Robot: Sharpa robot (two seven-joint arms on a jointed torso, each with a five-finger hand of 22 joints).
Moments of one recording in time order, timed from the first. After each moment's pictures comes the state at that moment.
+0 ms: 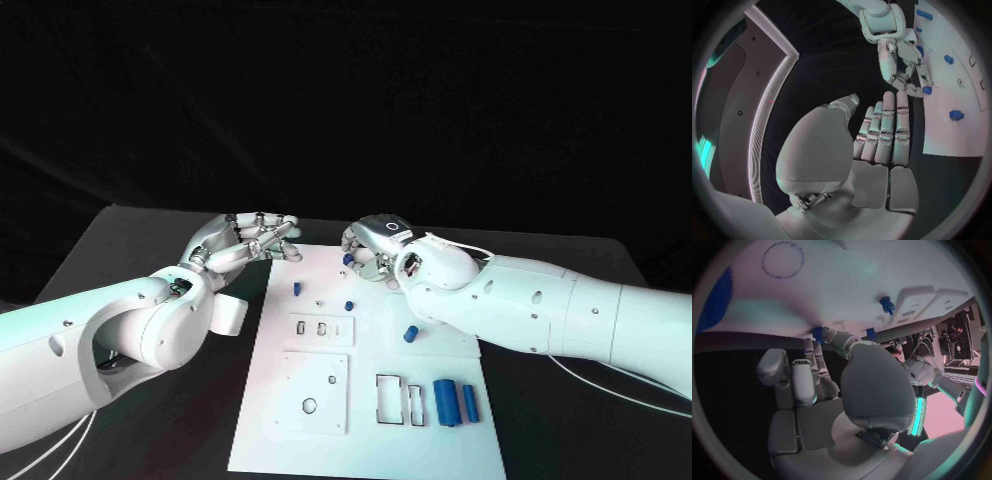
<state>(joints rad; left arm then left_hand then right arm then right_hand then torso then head) 1.23 -0.96 -0.01 1.69 -0.09 -0.35 0.40 1.46 -0.18 0.40 0.25 0.12 0.85 0.22 0.24 0.17 1.09 0.17 0.08 0.07 1.07 0.10 0.48 0.37 0.17 0.98 0.20 0.46 0.18 1.31 -0.48 -0.15 1.24 -1.65 -0.47 -0.19 1.27 -0.25 0.61 0.00 0.08 0.95 0.17 0.25 0.34 1.11 0.11 0.06 0.10 1.47 0.02 1.33 1.09 0.12 1.26 0.13 1.23 1.05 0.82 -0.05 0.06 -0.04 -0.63</state>
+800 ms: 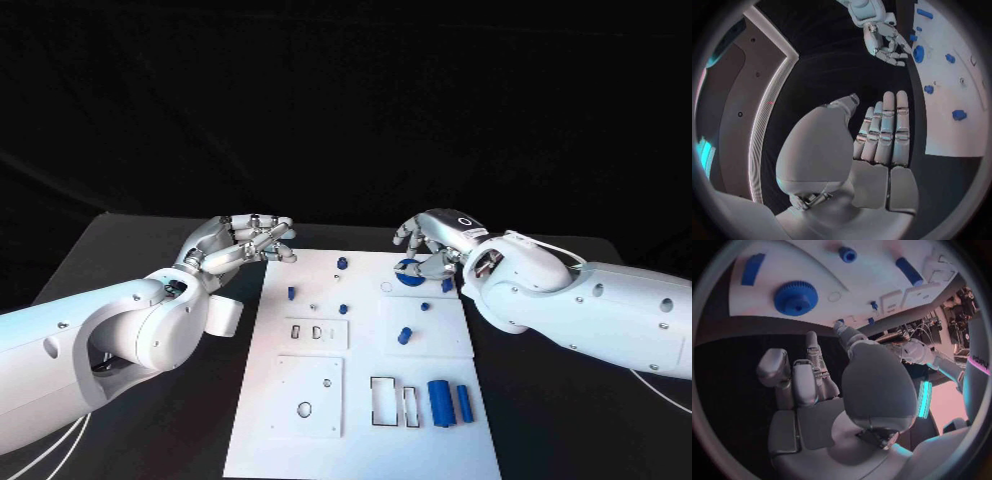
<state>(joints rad) 1.23 -0.97 -0.01 1.68 -0.09 -0.35 0.40 1.46 -0.18 0.40 0.25 0.11 0.85 0.22 0.24 0.17 1.08 0.17 0.08 0.07 1.07 0.10 0.48 0.38 0.17 0.98 0.19 0.46 0.18 1.34 -0.82 -0.14 1.53 -1.56 -0.49 -0.20 1.26 -0.27 0.33 0.12 0.23 0.94 0.16 0.17 0.35 1.28 0.07 0.18 0.14 1.47 0.00 1.33 1.07 0.12 1.29 0.11 1.22 1.07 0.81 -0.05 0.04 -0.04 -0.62</state>
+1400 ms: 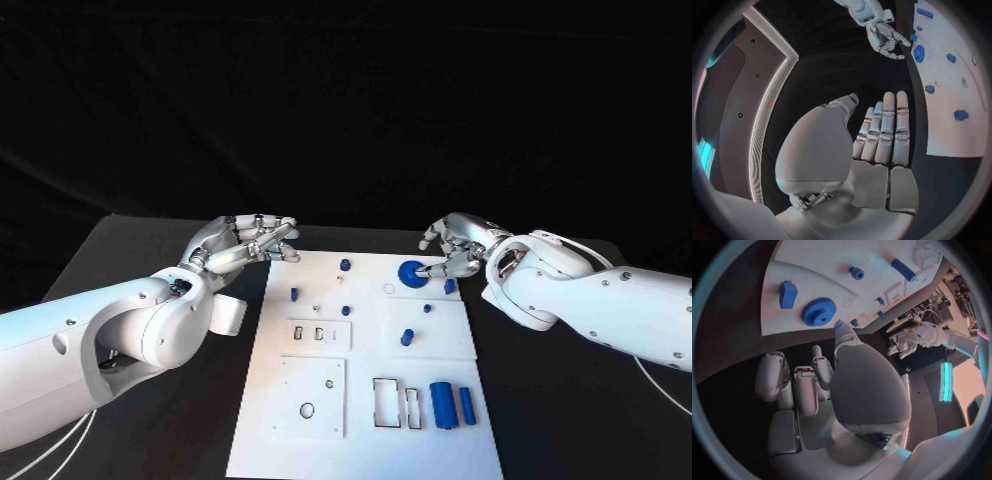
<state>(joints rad) 1.23 -0.97 -0.01 1.67 -0.09 -0.34 0.40 1.45 -0.18 0.40 0.25 0.11 0.85 0.21 0.23 0.17 1.08 0.17 0.08 0.07 1.06 0.11 0.48 0.38 0.17 0.97 0.20 0.46 0.18 1.35 -0.85 -0.14 1.48 -1.29 -0.41 -0.22 1.44 -0.21 -0.02 0.29 0.31 0.83 0.15 0.32 0.45 1.36 0.06 1.30 1.27 1.47 -0.01 1.51 1.31 0.09 1.35 0.10 1.29 1.22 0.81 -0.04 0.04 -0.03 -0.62</state>
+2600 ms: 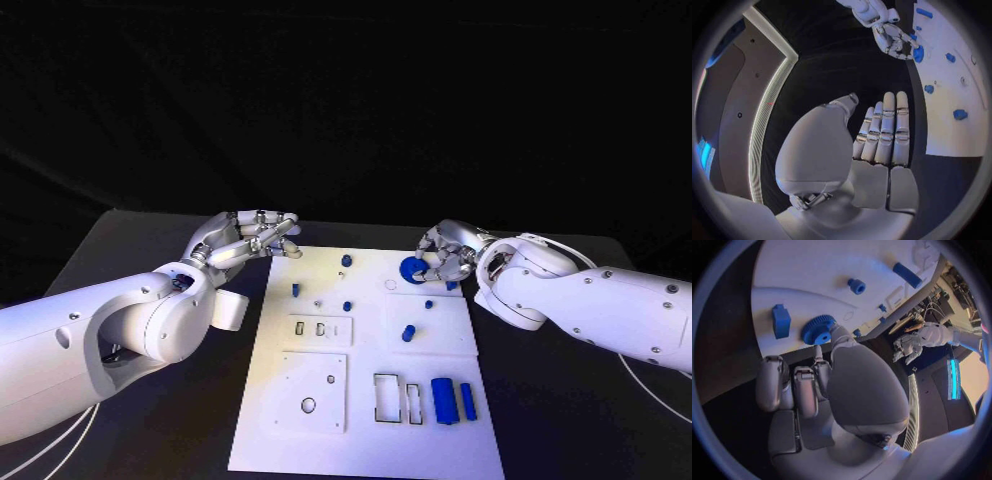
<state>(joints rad) 1.23 -0.97 -0.01 1.67 -0.09 -0.34 0.40 1.45 -0.18 0.40 0.25 0.11 0.85 0.21 0.23 0.17 1.08 0.17 0.08 0.07 1.05 0.11 0.49 0.38 0.17 0.97 0.20 0.46 0.18 1.33 -0.80 -0.14 1.43 -1.26 -0.37 -0.25 1.47 -0.19 0.03 0.29 0.33 0.84 0.14 0.34 0.46 1.41 0.06 1.38 1.31 1.47 -0.01 1.54 1.31 0.08 1.40 0.09 1.35 1.30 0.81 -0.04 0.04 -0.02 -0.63</state>
